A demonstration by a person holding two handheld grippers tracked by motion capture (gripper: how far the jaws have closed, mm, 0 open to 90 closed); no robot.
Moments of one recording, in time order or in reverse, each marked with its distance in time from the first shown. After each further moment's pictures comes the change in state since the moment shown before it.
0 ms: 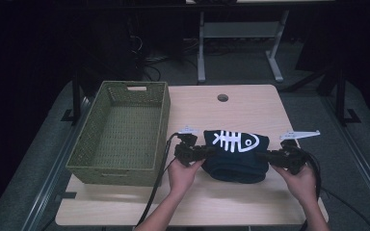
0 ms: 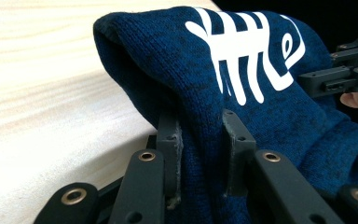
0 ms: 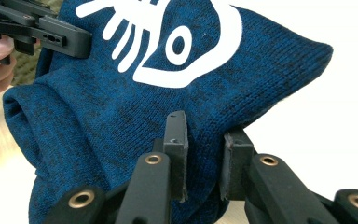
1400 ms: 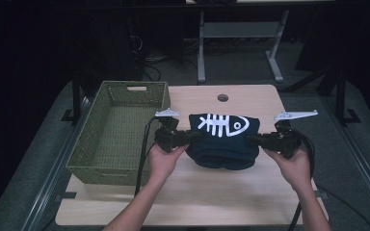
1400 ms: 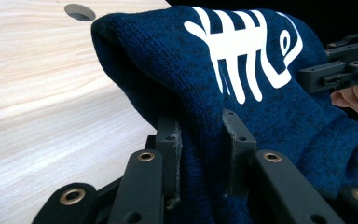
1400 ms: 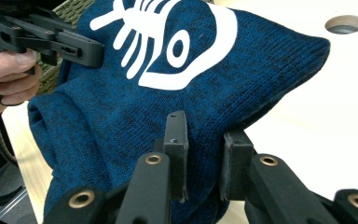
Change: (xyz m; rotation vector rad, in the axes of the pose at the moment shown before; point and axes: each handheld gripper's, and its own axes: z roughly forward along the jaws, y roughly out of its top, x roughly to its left) left arm 0.009 0.042 -0.067 -0.045 -0.015 0.027; right arm 0.039 0.062 -0.013 -0.065 0.080 -0.019
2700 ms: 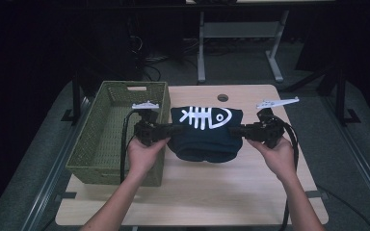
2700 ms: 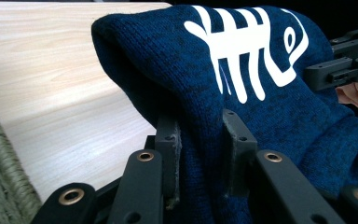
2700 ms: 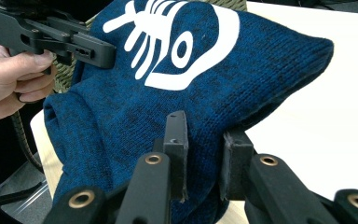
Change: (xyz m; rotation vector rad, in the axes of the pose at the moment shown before) left arm 0.022 0.013 -0.048 -0.011 0.029 0.003; right arm 0.029 0.038 0.024 0.006 0.072 -0.032
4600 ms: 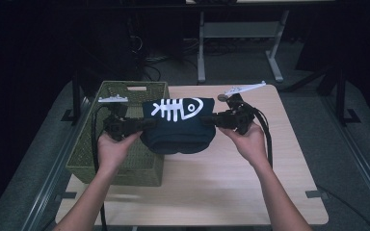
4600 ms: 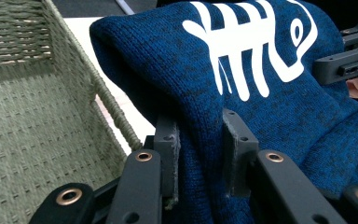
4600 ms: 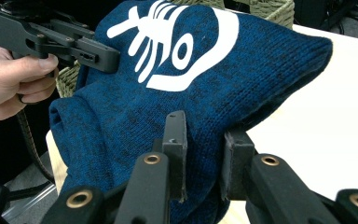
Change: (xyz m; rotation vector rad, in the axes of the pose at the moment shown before) left arm 0.035 0.007 -0.065 -0.024 0.081 -0.017; right arm 0.039 0.051 0.050 0.012 0.055 -0.054
